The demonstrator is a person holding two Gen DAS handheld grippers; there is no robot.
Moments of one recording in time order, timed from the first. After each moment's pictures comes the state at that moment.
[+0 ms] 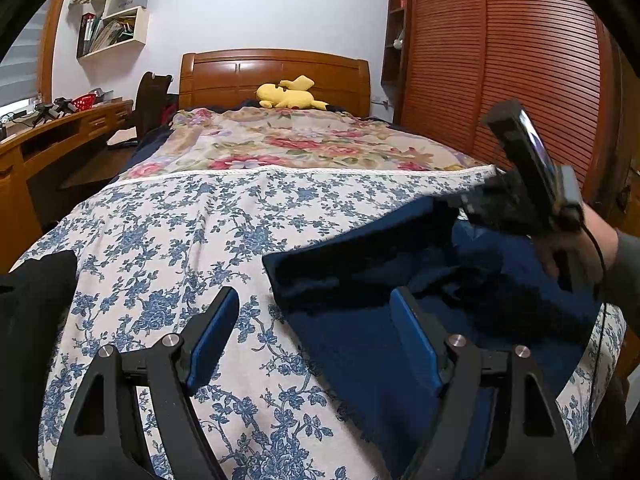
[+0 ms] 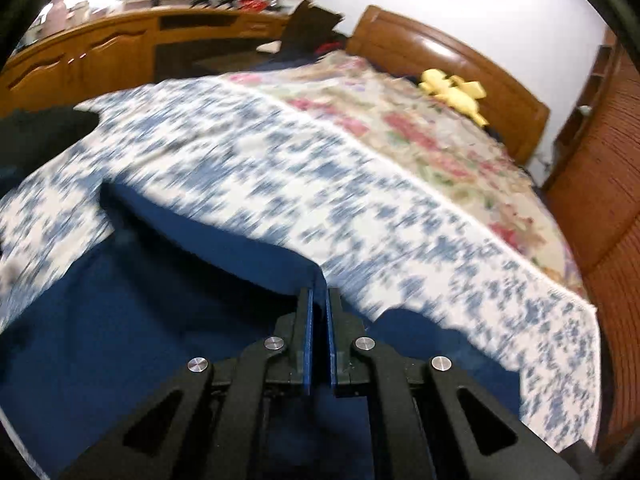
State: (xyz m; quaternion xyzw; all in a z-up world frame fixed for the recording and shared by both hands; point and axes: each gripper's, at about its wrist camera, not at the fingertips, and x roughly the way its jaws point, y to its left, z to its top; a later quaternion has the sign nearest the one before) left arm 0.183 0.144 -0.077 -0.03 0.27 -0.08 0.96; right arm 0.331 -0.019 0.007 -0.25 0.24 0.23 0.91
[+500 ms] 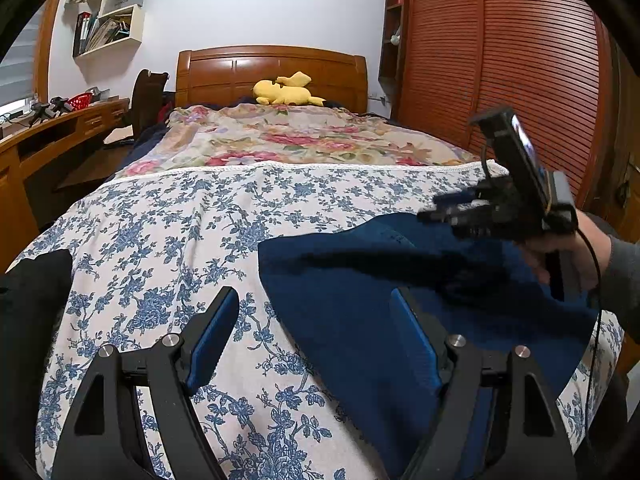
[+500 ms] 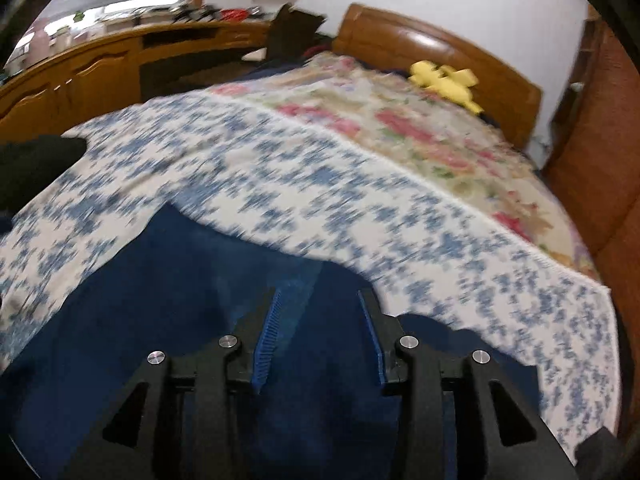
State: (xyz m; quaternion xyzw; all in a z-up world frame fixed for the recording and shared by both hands) left arm 0.184 0.142 -0.080 -0.02 0.28 -0.08 0.96; right arm 0.331 -0.013 -0.020 -0.21 0.28 0.28 0.89
